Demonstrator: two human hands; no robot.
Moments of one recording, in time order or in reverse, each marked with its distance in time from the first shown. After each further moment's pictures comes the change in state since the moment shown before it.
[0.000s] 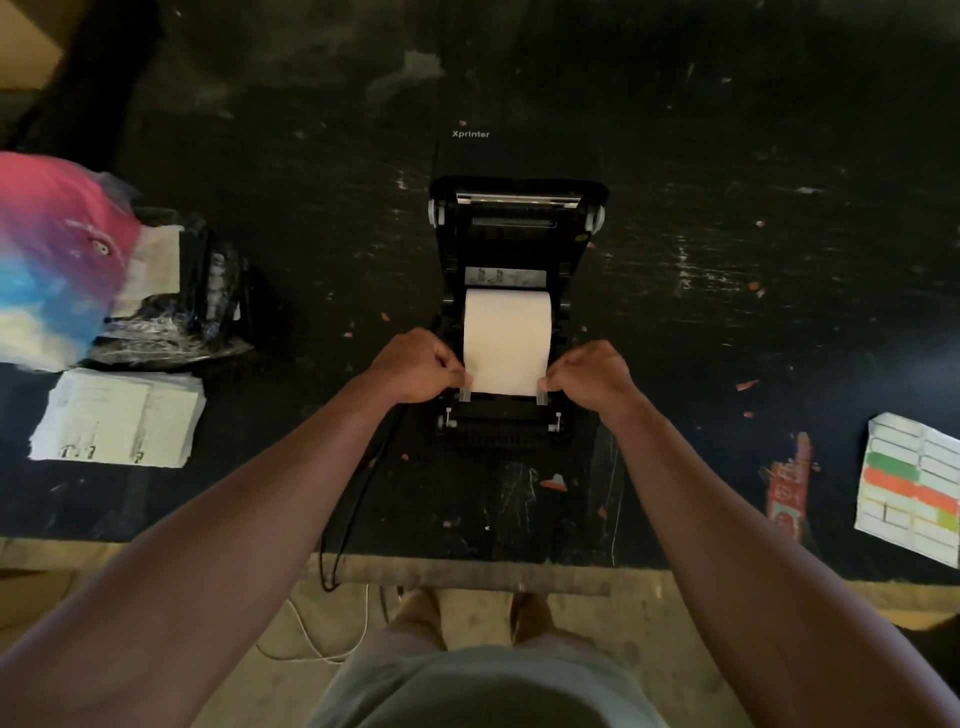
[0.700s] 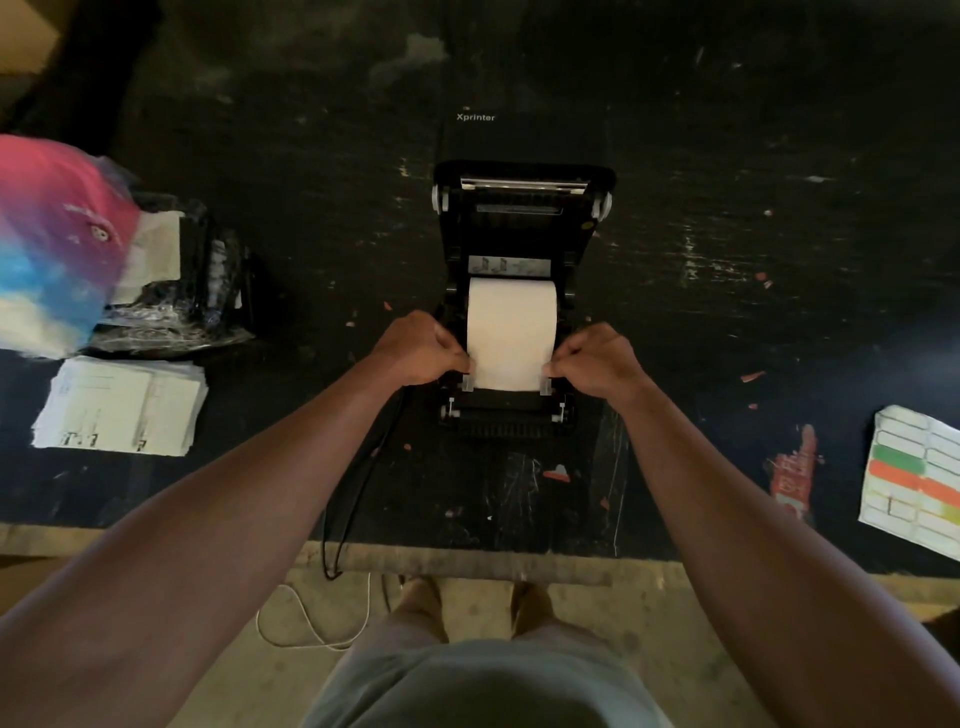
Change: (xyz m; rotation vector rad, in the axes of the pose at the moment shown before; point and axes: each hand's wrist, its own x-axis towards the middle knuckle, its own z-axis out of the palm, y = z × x) left_hand 0.004 0.003 -0.003 -0.086 0.015 -0.077; right_hand -0.001 -0.005 -0.009 -0.069 -0.018 -0.066
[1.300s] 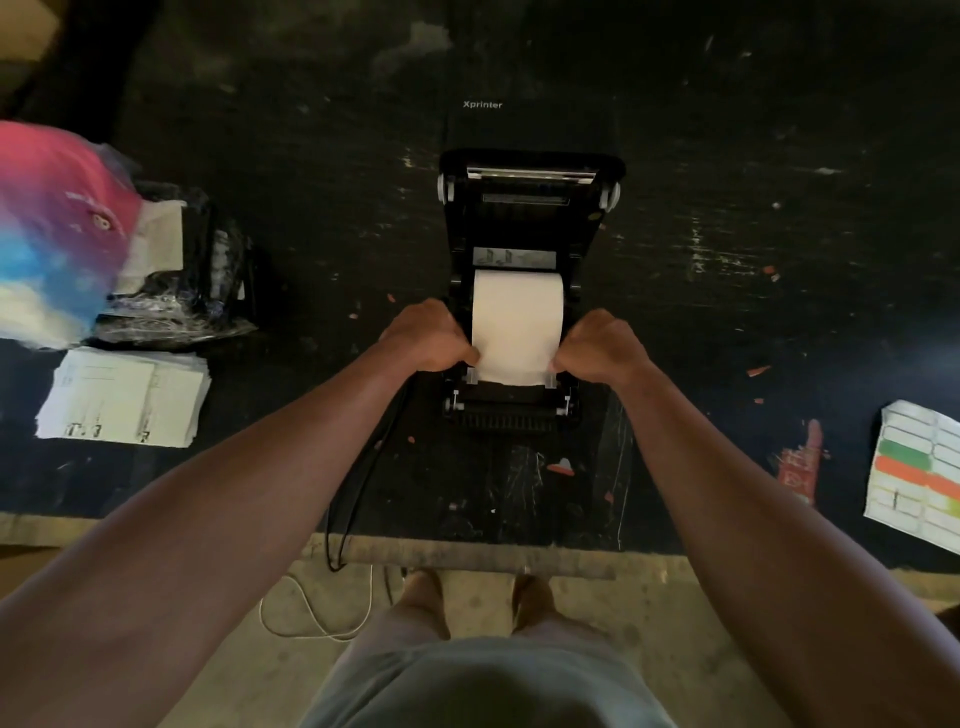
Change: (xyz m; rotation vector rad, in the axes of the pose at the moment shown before) left_hand 0.001 0.018 0.000 0.158 0.023 -0.087; right_hand 0.013 -0.008 0.000 -0.218 0.005 0.100
